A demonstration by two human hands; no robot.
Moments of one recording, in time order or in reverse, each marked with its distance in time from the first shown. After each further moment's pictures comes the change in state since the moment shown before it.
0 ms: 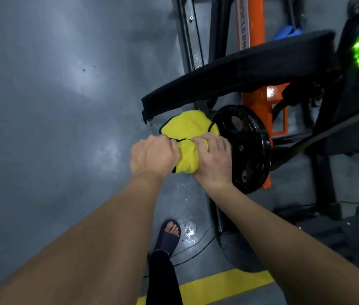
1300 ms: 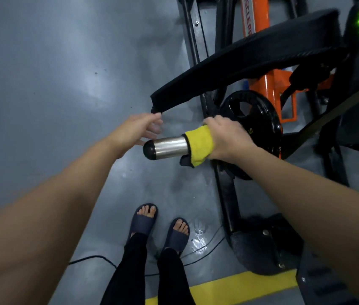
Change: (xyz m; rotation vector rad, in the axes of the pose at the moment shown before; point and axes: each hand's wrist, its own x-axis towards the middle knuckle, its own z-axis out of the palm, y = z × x) left_hand 0.017 -0.087 -0.024 -0.872 -0.430 -0.089; right_hand 0.044 0.014 -0.043 0.018 -0.645 -0.054
